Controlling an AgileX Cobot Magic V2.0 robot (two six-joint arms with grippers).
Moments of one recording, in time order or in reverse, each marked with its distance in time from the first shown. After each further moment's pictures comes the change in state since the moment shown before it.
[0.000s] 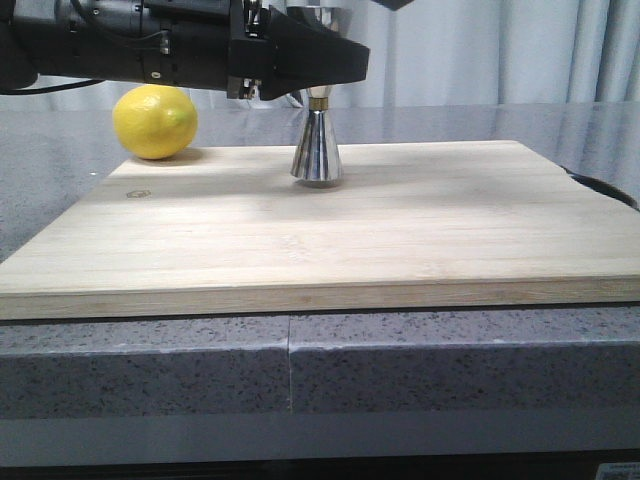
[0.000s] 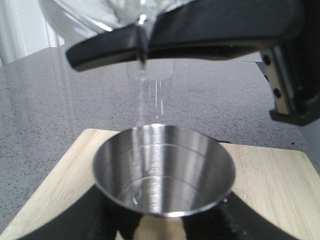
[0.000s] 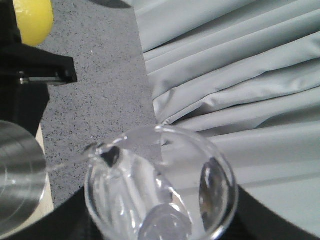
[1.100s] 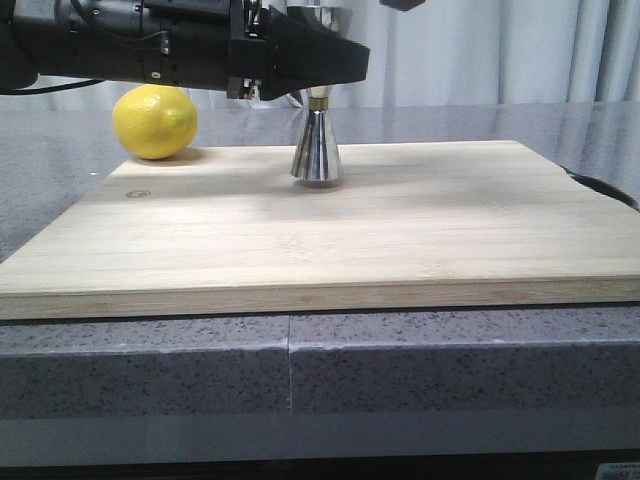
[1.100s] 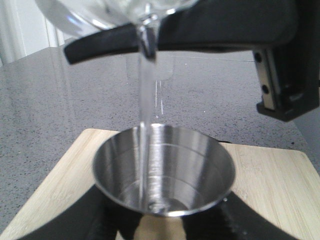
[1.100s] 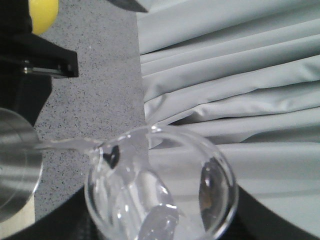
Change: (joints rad) left arm 0.000 0.000 0.000 0.000 0.000 0.000; right arm 0.000 0.000 0.000 -0.128 -0.015 0.000
